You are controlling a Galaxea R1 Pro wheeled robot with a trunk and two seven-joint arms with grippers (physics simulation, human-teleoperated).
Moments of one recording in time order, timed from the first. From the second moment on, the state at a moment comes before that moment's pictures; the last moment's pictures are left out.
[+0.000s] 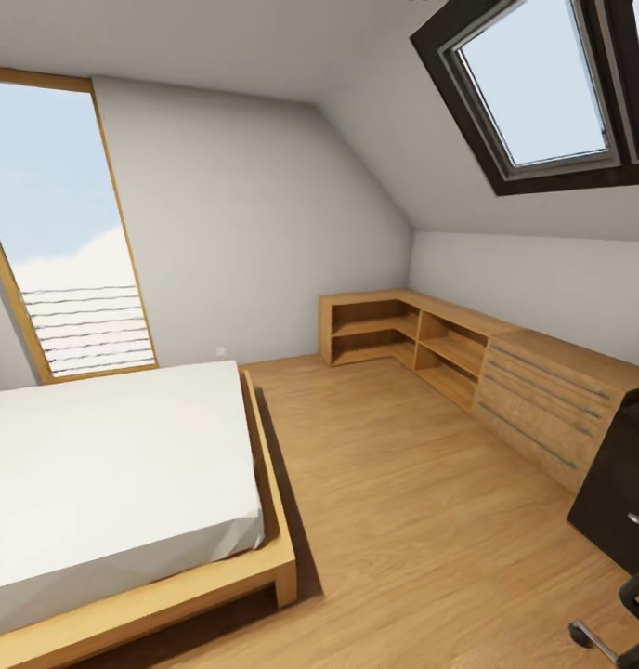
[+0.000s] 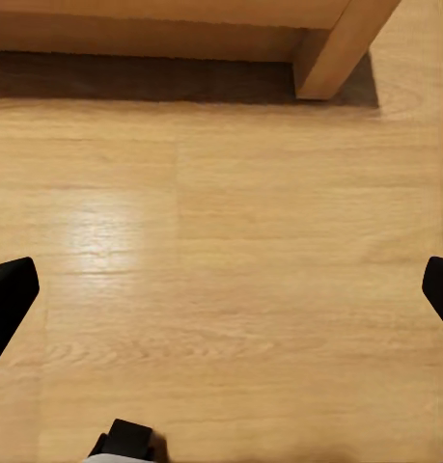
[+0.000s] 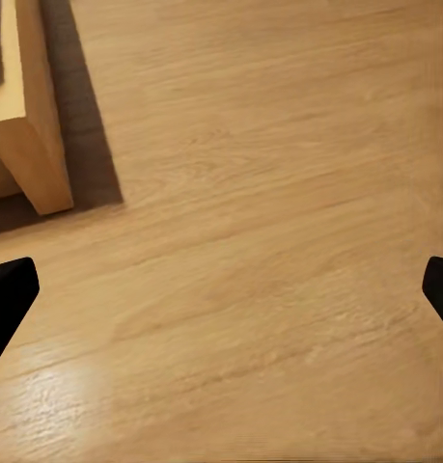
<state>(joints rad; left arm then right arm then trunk) -0.05 -0.03 0.02 -0.34 0.28 -0.36 0.00 -0.01 0.00 0.00 -0.30 0.00 -0.75 0.00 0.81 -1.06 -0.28</state>
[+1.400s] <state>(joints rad) -0.05 -0.03 0.02 -0.34 0.28 -0.36 0.00 -0.01 0.00 0.00 -0.29 0.00 -0.75 0.00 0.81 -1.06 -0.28</state>
